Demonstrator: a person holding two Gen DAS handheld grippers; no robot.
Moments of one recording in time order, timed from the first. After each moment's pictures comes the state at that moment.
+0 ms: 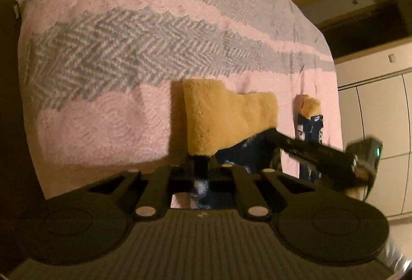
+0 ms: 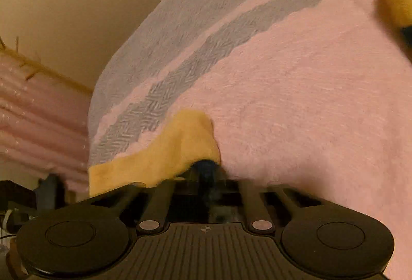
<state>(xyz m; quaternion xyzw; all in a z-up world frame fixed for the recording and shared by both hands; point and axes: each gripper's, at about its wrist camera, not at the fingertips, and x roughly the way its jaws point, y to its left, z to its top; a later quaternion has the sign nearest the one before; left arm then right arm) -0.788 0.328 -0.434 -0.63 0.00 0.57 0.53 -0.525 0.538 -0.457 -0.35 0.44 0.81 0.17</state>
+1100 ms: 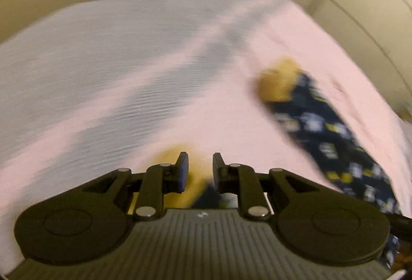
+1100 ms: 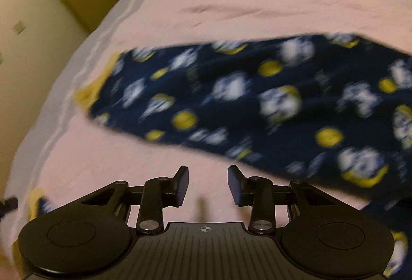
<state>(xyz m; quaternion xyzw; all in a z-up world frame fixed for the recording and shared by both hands) -0.625 0.537 -0.370 -0.41 0.22 0.54 0.70 -0.199 0.411 -0.405 -0.15 0.46 0.58 0.66</state>
